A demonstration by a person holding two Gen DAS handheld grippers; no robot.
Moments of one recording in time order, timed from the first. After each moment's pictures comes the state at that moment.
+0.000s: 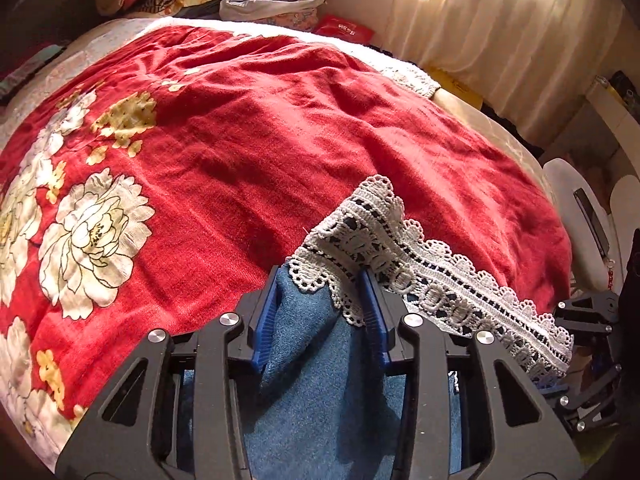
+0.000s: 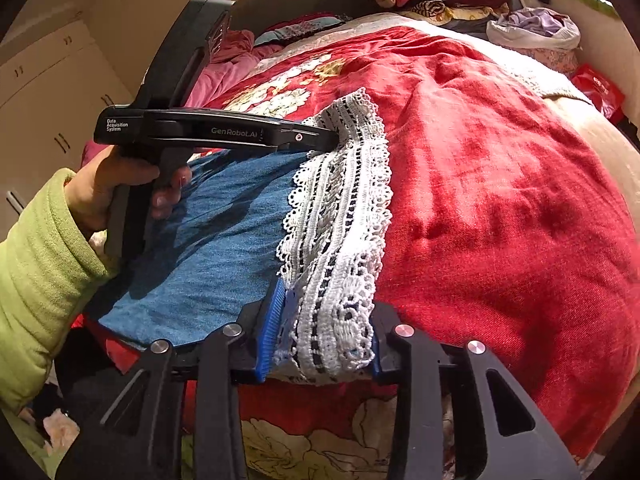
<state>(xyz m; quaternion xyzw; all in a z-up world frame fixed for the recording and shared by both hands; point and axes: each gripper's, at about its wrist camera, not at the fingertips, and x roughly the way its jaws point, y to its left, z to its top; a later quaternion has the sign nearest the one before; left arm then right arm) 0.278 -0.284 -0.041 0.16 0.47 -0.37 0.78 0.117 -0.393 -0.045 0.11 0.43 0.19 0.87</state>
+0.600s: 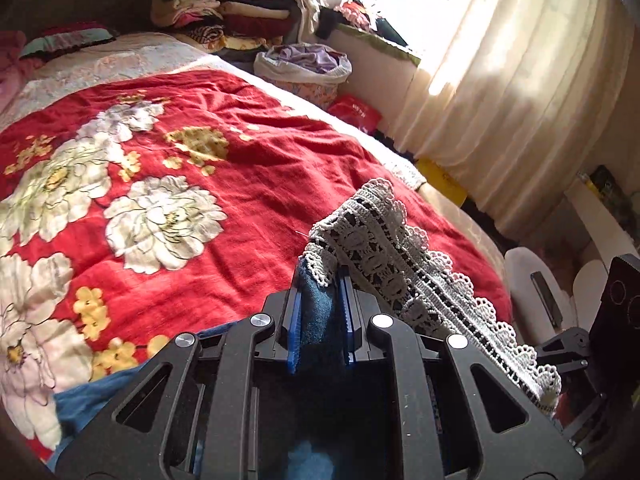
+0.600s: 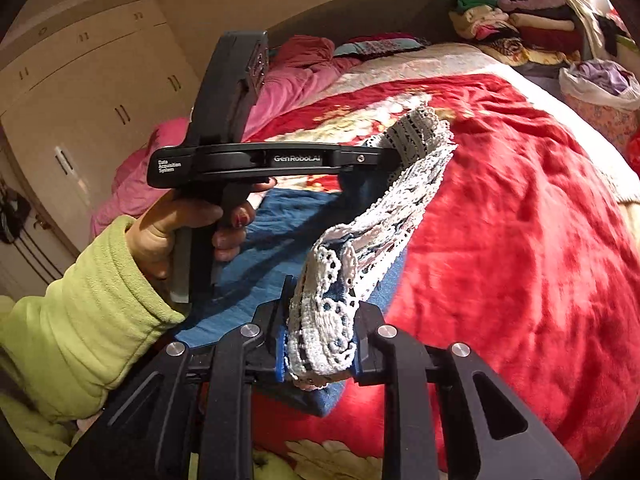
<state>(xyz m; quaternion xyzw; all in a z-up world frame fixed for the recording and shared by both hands) 0.258 -0.189 0.012 -0.02 0.40 -0.37 0.84 0.120 -0.325 0.021 0.07 0.38 0.31 0.87</state>
